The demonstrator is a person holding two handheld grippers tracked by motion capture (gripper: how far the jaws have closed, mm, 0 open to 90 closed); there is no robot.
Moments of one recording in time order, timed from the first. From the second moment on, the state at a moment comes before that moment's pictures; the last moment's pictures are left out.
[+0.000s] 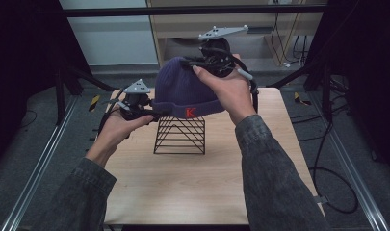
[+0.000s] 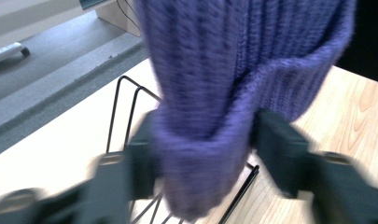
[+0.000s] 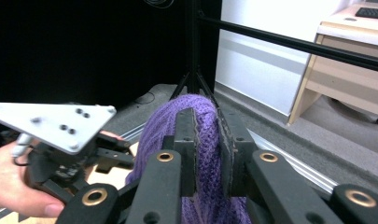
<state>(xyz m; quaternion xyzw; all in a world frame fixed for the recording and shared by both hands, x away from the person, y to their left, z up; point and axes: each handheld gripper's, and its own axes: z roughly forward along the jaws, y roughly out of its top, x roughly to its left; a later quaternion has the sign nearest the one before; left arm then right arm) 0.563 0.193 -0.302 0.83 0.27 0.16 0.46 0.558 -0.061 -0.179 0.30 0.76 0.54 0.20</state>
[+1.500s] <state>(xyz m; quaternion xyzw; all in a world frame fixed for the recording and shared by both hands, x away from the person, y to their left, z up) 0.563 0.221 -0.335 0.82 0.33 0.18 0.43 0.577 -0.050 -0.234 0.33 0.79 0.48 0.18</state>
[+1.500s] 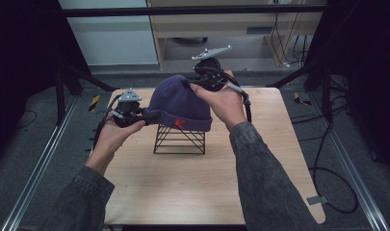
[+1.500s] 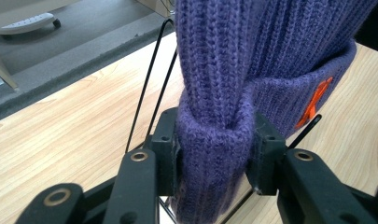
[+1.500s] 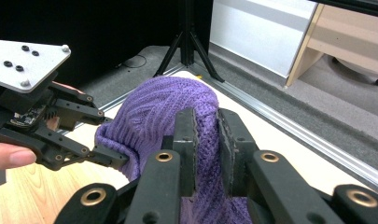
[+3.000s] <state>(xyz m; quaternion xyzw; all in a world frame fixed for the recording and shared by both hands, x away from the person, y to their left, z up) 0.555 0.227 -0.392 0.83 0.35 0.16 0.40 0.578 -0.027 -0.283 0.31 0.83 0.43 0.15</state>
